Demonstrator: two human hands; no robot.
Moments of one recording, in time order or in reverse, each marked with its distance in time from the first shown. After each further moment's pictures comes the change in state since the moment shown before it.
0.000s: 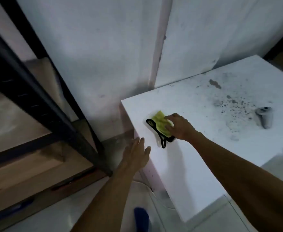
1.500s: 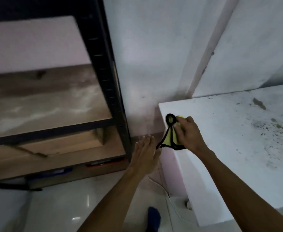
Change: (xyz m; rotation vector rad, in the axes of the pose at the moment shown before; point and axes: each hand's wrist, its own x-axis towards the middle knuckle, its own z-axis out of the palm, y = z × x) left_hand -0.104 -0.030 -0.044 0.009 0.227 -0.081; right_hand -0.036 -0.113 -0.001 0.238 0.187 -0.310
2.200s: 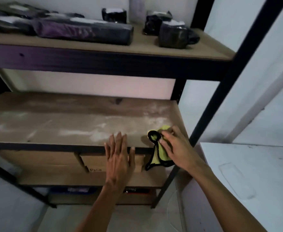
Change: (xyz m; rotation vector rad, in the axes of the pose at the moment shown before) left_hand -0.116 -0.226 -0.159 -0.001 0.800 -0.160; right_hand 0.020 -0.321 0.057 -0.141 -0.066 -0.471
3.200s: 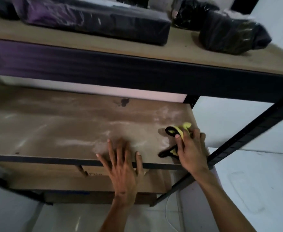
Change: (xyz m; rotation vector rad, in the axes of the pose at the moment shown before) left_hand 0.035 -0.017 0.027 0.131 0.227 -0.152; right_hand 0.063 0.026 0.045 -0.282 0.213 0.372
